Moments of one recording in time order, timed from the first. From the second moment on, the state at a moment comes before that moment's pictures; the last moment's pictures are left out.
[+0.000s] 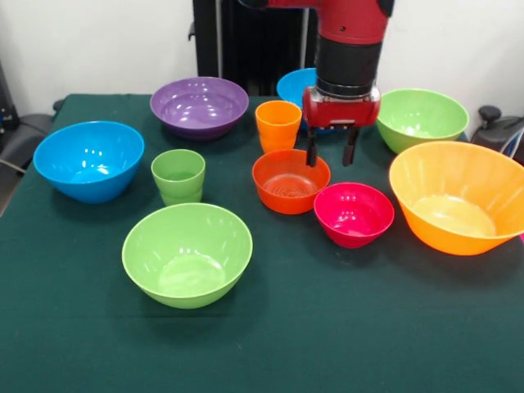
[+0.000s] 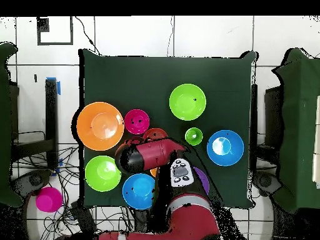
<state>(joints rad) -0.15 -0.58 0.07 1.82 -0.36 0.22 1.86</state>
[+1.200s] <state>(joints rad) -0.21 -0.51 0.06 1.75 -0.36 0.19 1.86</state>
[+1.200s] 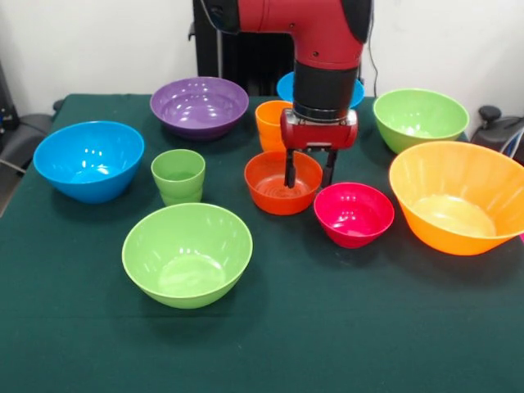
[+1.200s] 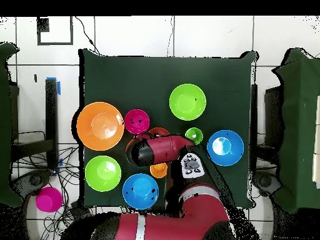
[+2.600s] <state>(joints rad) -0.12 -0.51 0.03 1.75 -0.36 0.14 1.86</state>
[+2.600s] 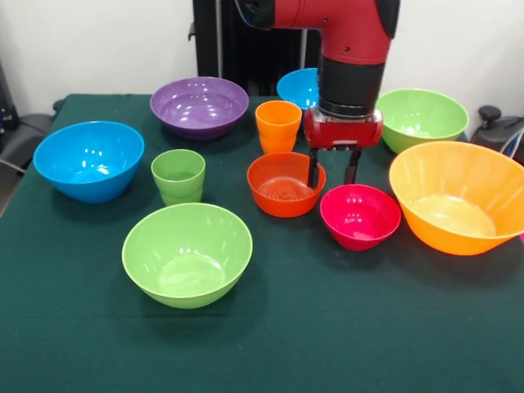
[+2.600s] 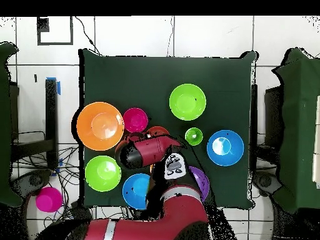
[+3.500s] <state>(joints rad) -0.17 -0.53 0.03 1.75 -0.36 0.17 1.86</state>
